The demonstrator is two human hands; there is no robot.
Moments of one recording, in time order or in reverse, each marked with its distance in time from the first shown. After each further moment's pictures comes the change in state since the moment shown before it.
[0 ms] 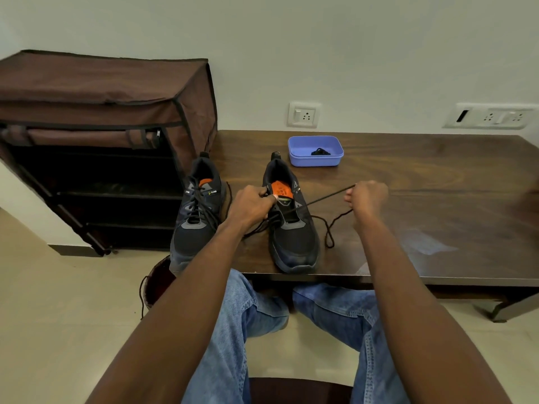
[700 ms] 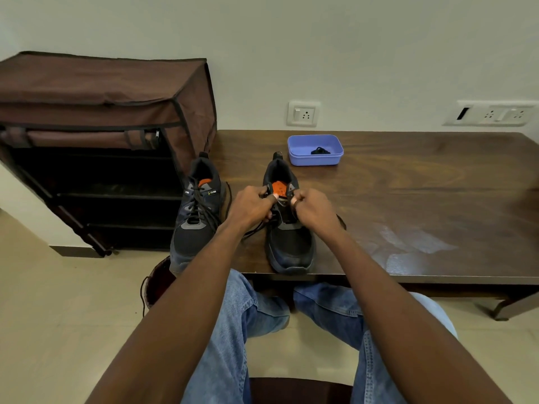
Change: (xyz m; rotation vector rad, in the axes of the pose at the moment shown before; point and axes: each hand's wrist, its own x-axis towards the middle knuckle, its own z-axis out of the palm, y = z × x) left_hand 0.001 -0.004 0.003 -0.047 -0.031 0.016; right_hand -0.058 0.017 0.044 -0.662 -0.484 -0.480
